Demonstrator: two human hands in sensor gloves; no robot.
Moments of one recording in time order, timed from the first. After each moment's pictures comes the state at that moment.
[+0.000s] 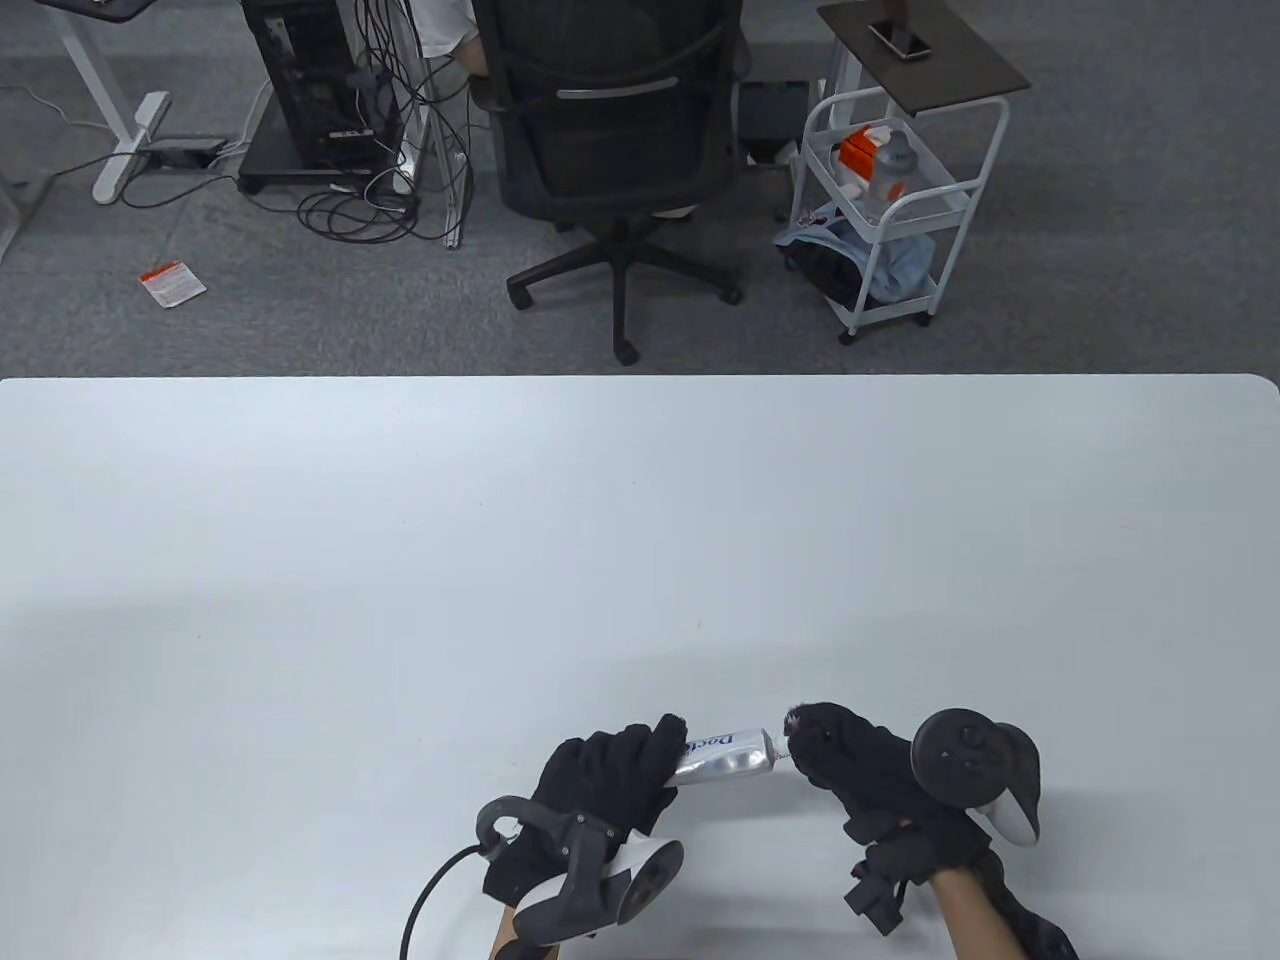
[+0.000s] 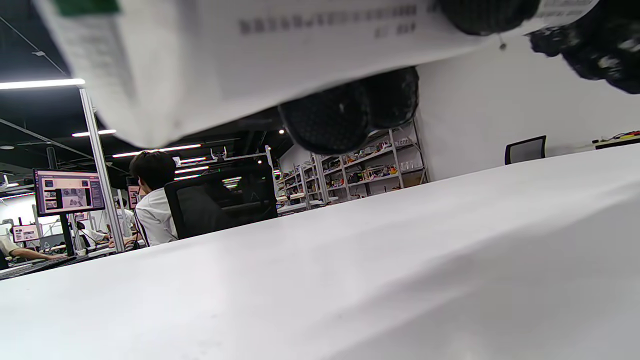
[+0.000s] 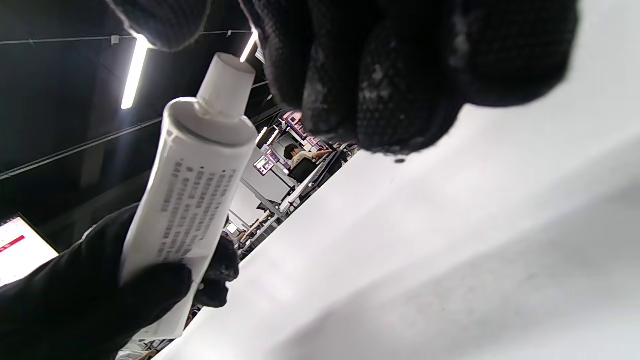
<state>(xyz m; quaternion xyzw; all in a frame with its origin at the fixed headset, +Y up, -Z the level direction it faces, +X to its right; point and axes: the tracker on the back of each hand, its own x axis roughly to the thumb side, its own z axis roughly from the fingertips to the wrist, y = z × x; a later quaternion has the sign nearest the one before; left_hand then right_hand) -0.073 -0.732 -0.185 0.16 -0.22 -0.08 0.96 0.194 -0.728 -0.233 0.17 0.03 0.89 0.42</state>
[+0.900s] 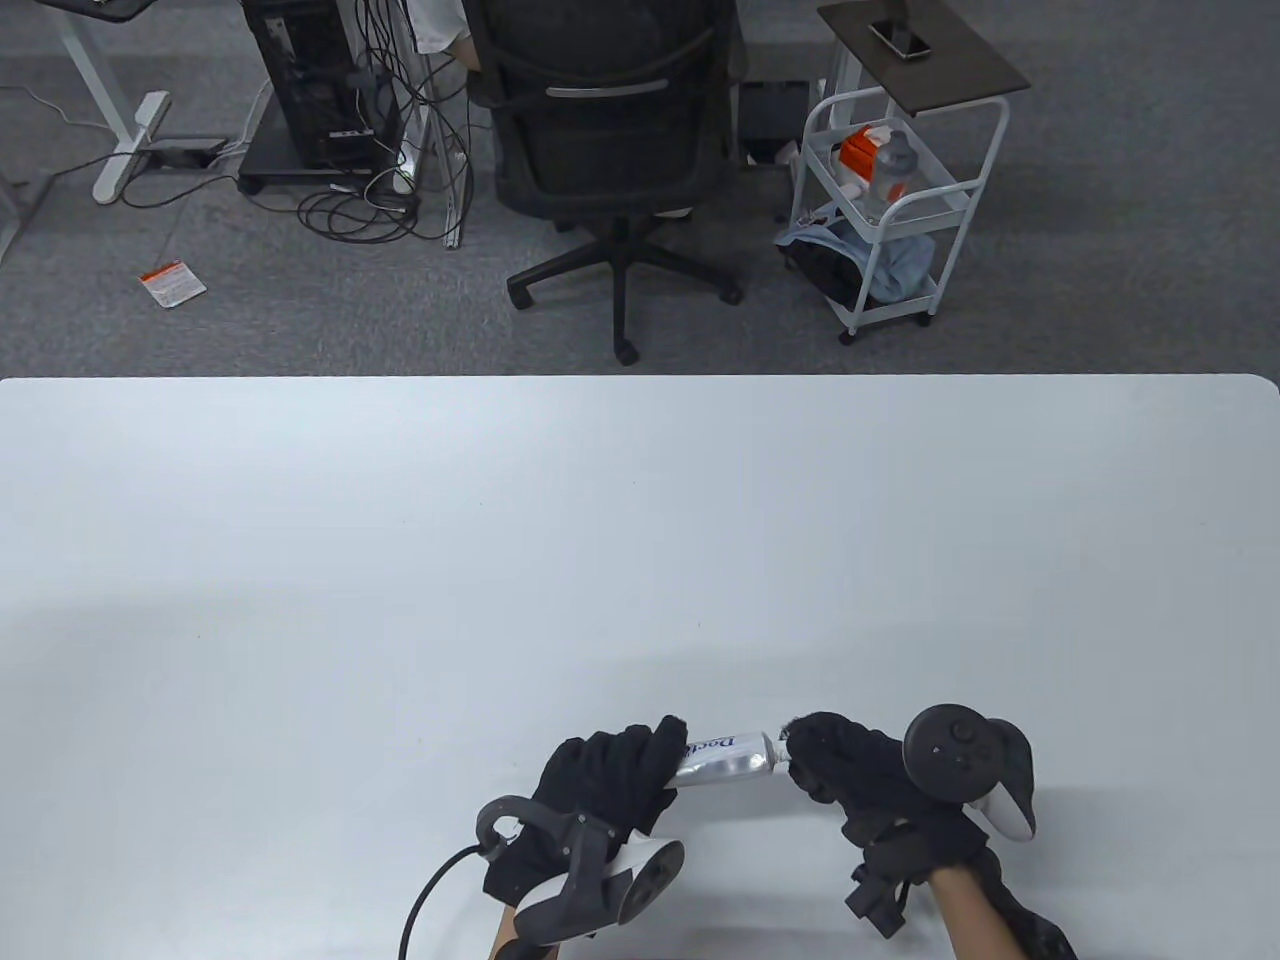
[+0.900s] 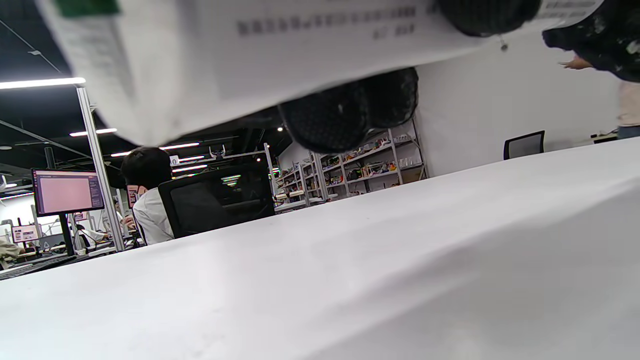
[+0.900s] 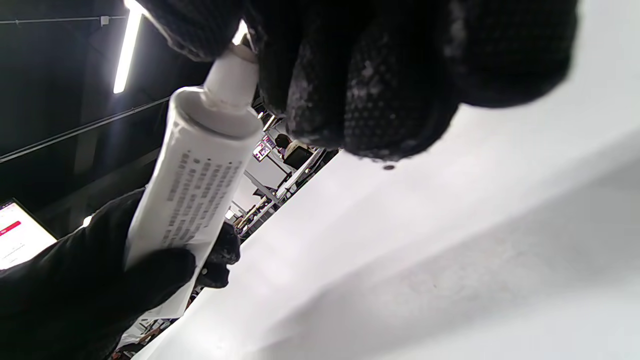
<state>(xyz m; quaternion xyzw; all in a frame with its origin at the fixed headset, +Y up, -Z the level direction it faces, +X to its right) -0.073 -0.731 -0.185 0.15 -0.22 -0.09 0.96 0.189 -0.729 -0.234 0.18 0.06 0.89 0.41</state>
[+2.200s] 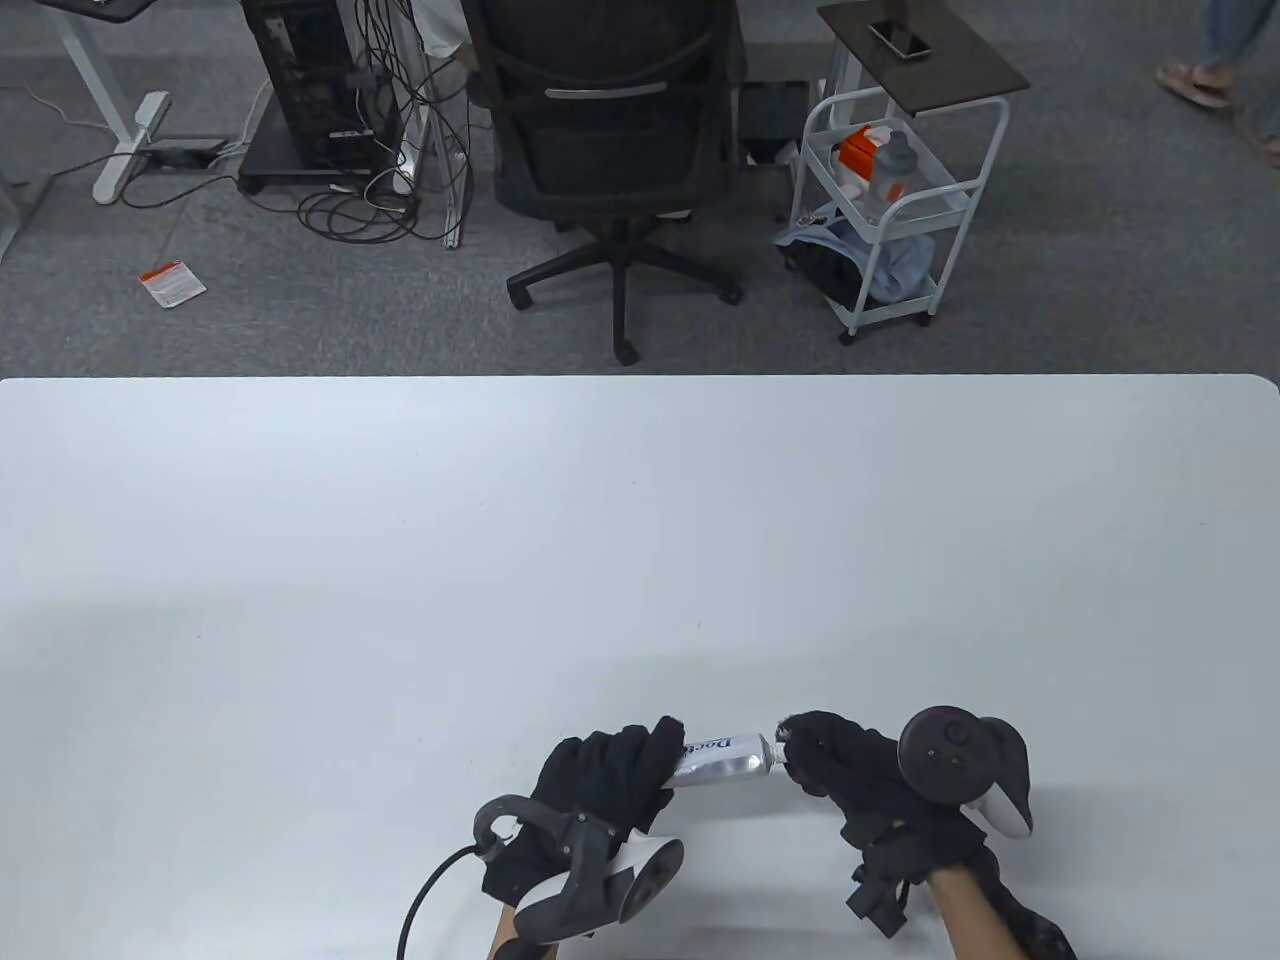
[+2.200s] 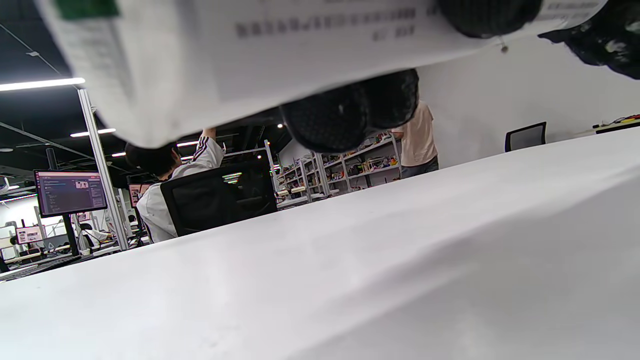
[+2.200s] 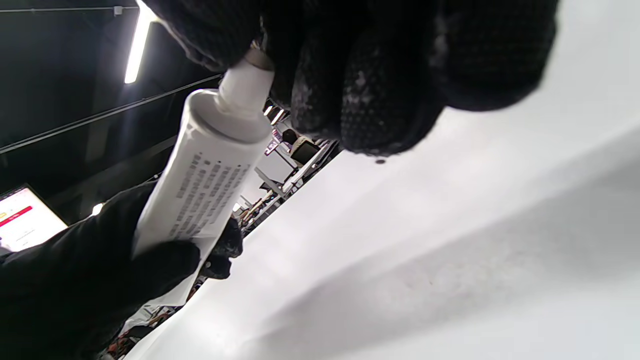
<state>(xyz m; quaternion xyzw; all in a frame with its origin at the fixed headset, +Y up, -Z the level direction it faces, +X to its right) -0.074 -0.730 -0.186 0.15 -0.22 -0.09 0.96 0.189 -0.732 -0.236 0.20 0.05 0.89 0.40</state>
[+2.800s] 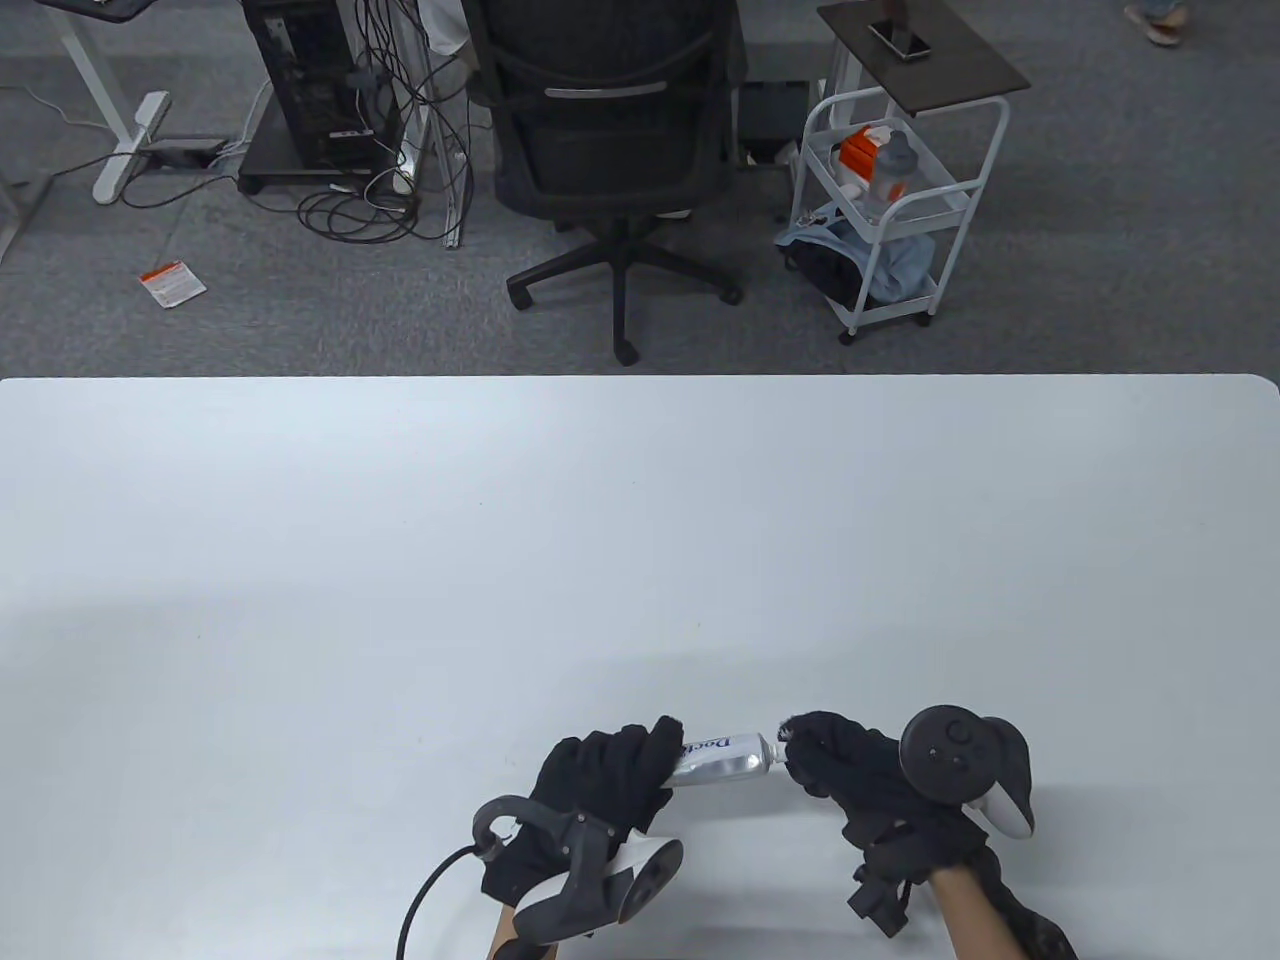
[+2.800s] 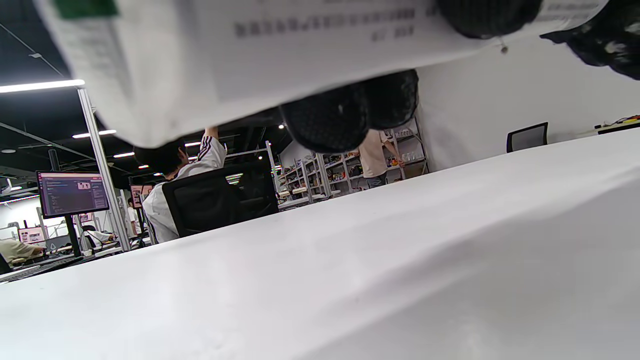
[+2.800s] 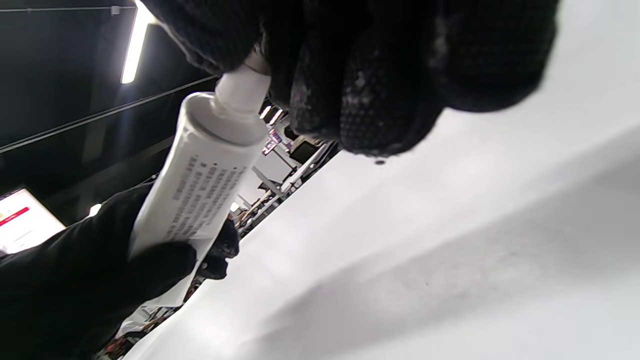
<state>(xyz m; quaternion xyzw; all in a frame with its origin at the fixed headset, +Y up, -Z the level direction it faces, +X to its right) -0.074 -0.730 -0.185 0.15 -0.22 -0.09 0.96 0.190 -0.732 -0.236 0.20 0.05 0.89 0.40</state>
